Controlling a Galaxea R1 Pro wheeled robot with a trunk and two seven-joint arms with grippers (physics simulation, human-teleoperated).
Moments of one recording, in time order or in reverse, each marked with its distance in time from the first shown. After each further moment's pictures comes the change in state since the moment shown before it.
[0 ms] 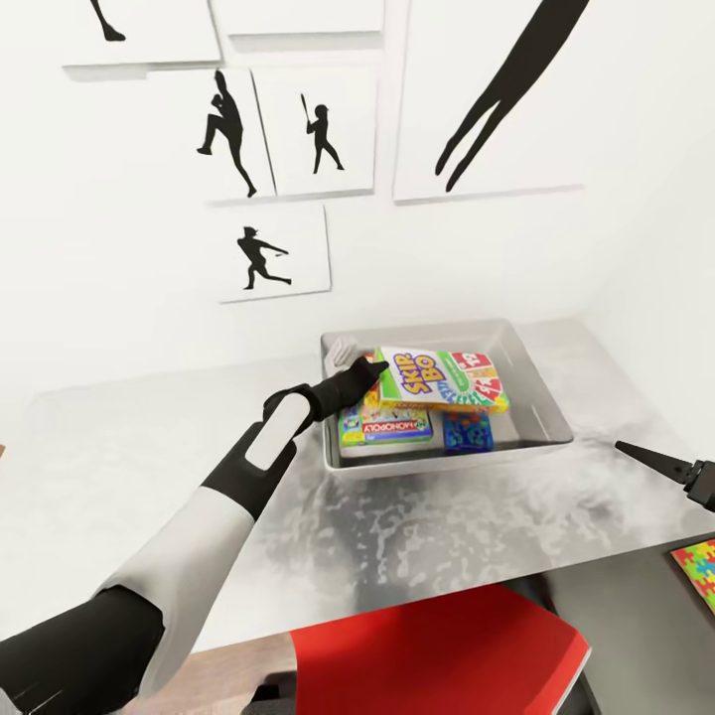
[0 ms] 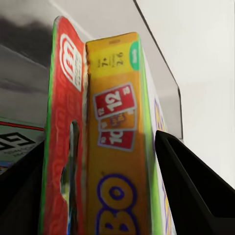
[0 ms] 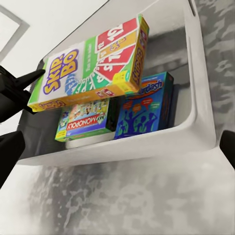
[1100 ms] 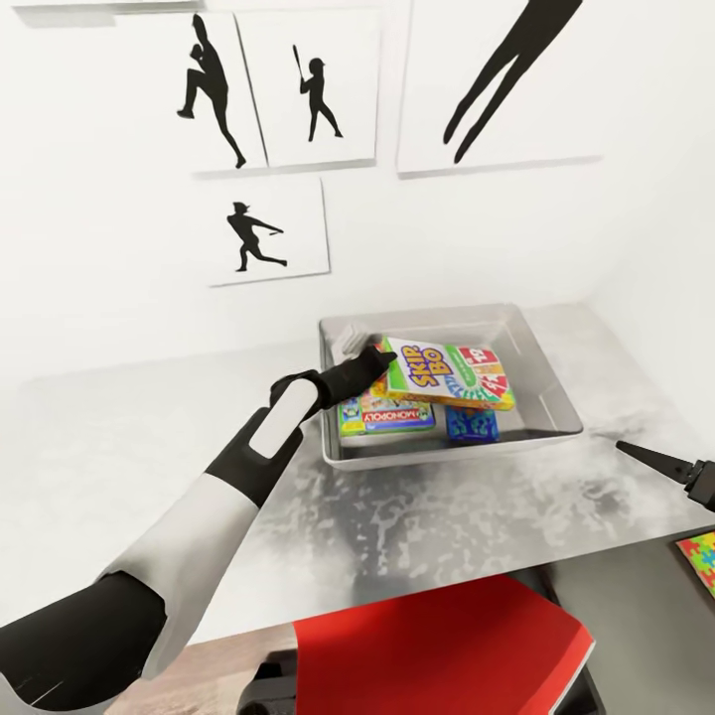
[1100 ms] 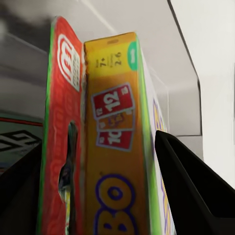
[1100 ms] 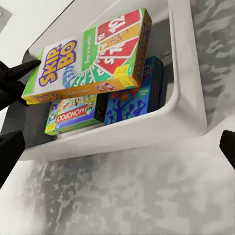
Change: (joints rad) left arm -0.046 -0.006 -0.056 -0.034 0.034 0.003 0.099; right arm 0.000 0.000 -0.002 0.000 0.000 0.000 0.000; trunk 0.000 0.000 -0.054
